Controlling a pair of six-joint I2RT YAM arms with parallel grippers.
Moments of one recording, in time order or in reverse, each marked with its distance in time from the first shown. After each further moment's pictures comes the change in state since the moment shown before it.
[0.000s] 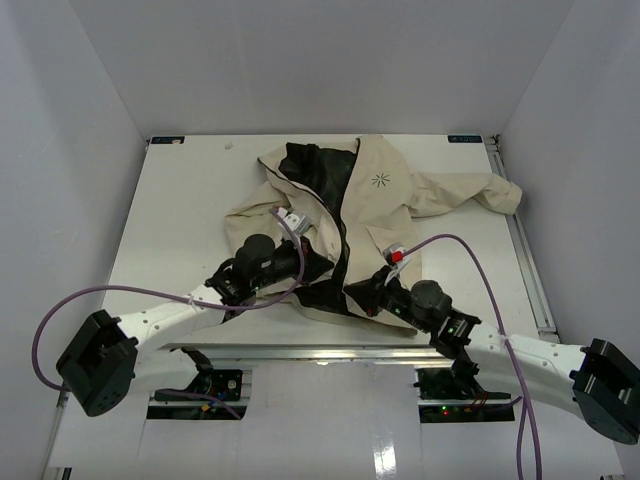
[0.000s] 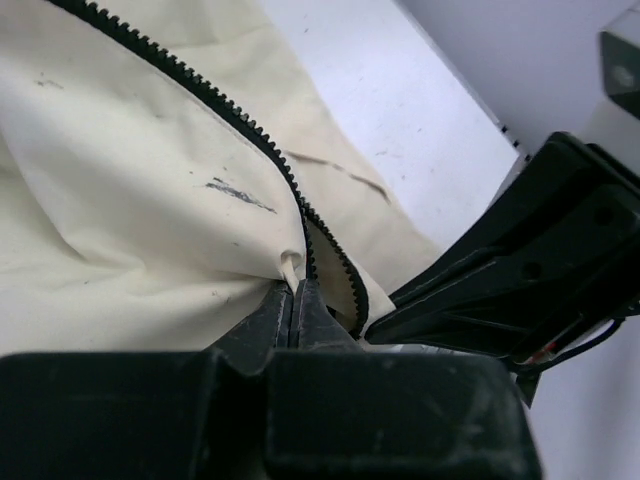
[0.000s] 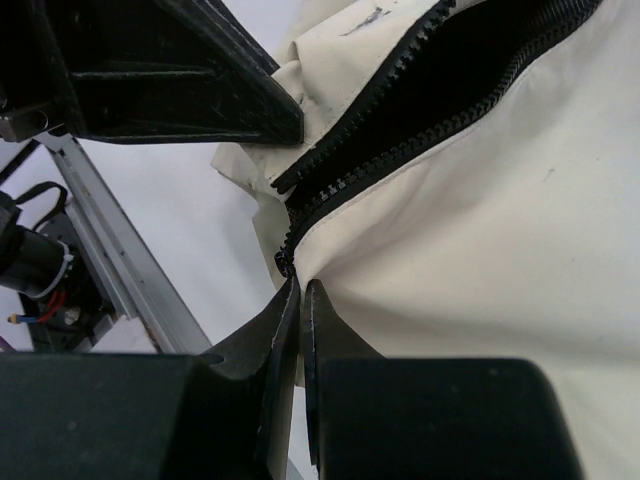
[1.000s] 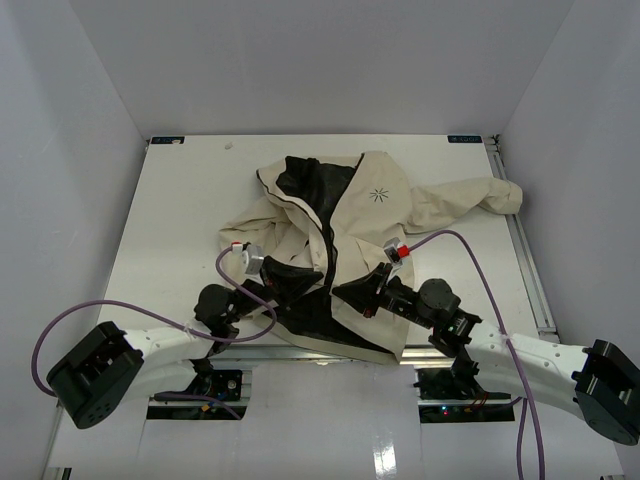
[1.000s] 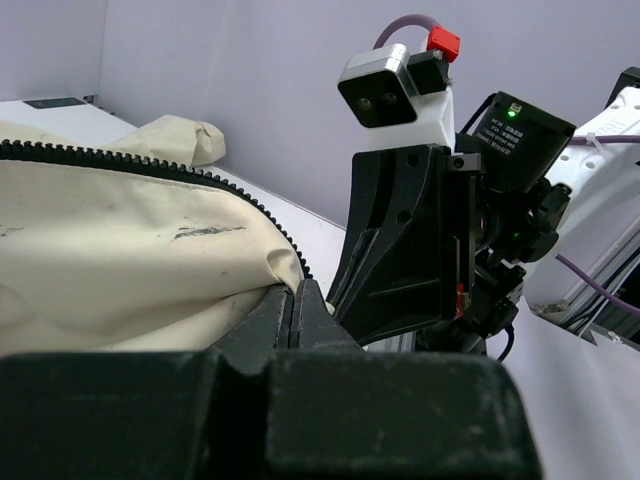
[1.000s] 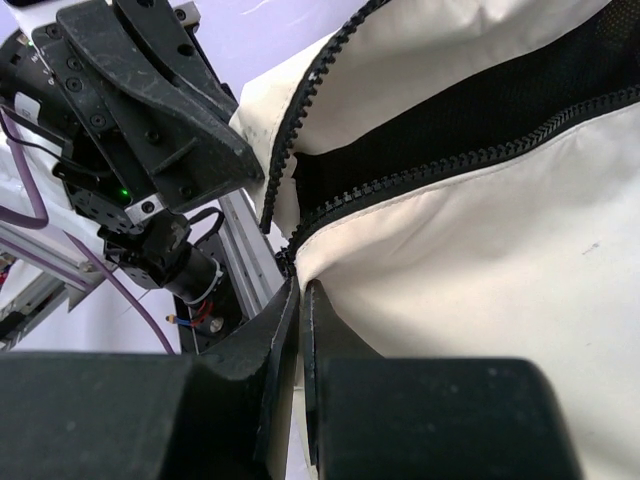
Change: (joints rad) left arm 0.000 -0.105 -0.442 0.977 0.113 -0.061; right arm -0.001 -0.009 0.026 0.164 -0.199 0.145
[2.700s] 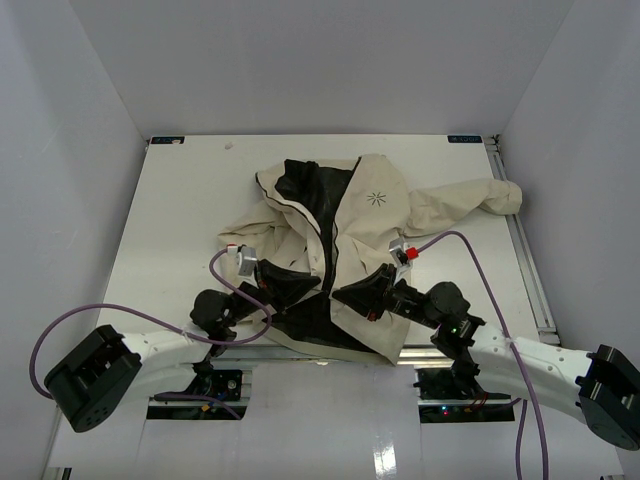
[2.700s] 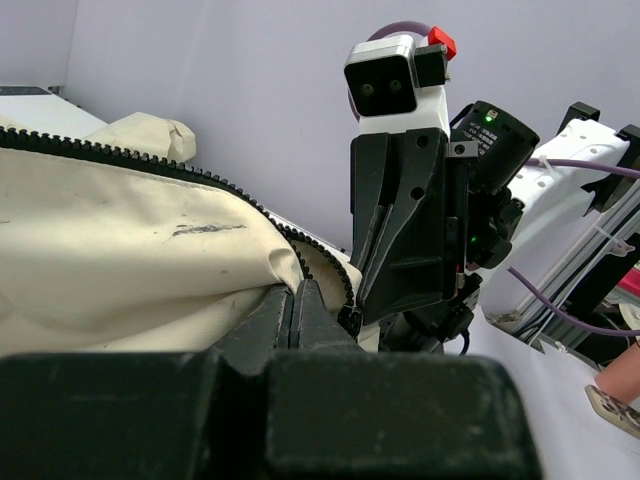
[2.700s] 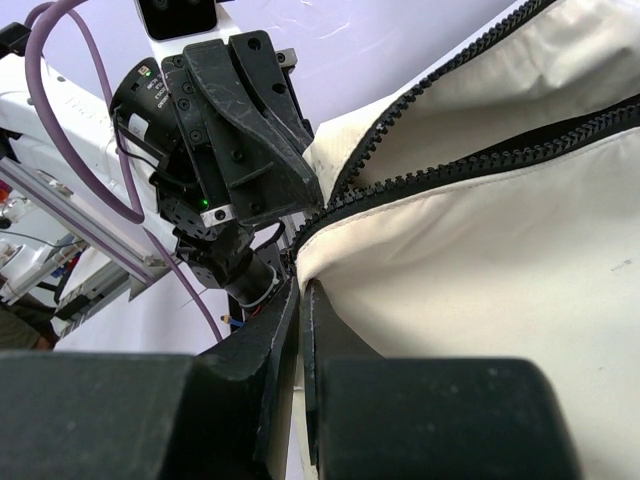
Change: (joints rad) left arm 0.000 -0.025 -0.045 0.057 0.003 -0.104; right arm -0.010 -0.039 -0.018 0.103 -0.106 0.050
